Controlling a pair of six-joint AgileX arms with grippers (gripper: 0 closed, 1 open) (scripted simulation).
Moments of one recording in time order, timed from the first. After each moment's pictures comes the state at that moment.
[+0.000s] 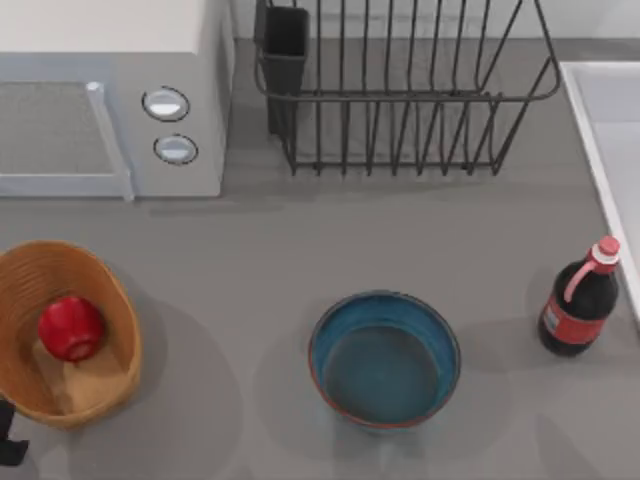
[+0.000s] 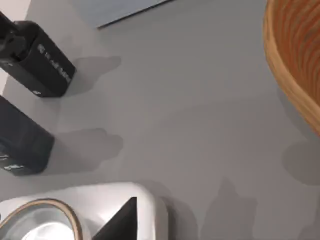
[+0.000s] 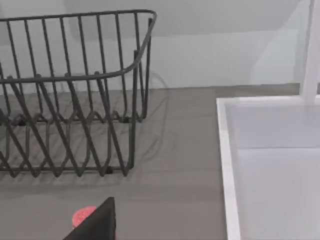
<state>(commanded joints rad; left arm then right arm) 0.00 0.00 0.00 0.00 0.00 0.00 0.11 0.15 0.14 -0.12 0.00 0.09</state>
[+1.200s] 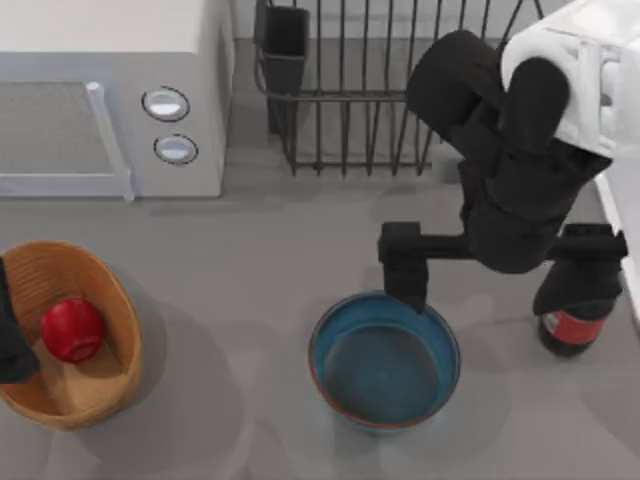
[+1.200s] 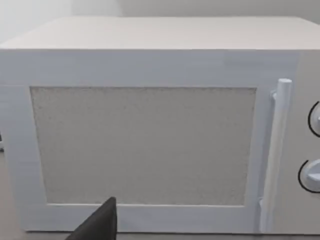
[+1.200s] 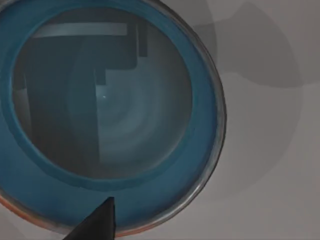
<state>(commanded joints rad) 0.00 0.00 0.00 0.00 0.00 0.00 0.66 1.78 1.44 -1.19 0.00 0.67</state>
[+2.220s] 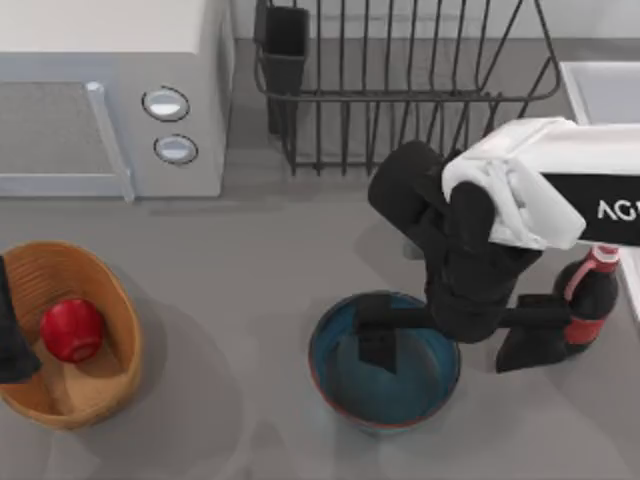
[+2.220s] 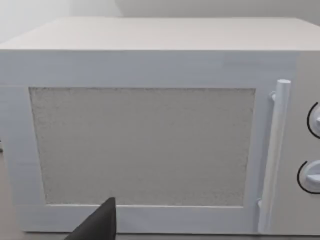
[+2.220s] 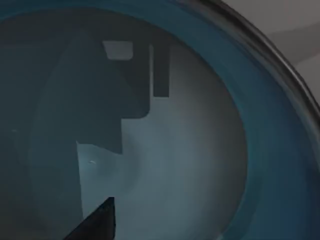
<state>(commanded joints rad) 0.00 0.00 0.00 0.00 0.00 0.00 0.69 1.92 1.24 -0.89 0.00 0.71</state>
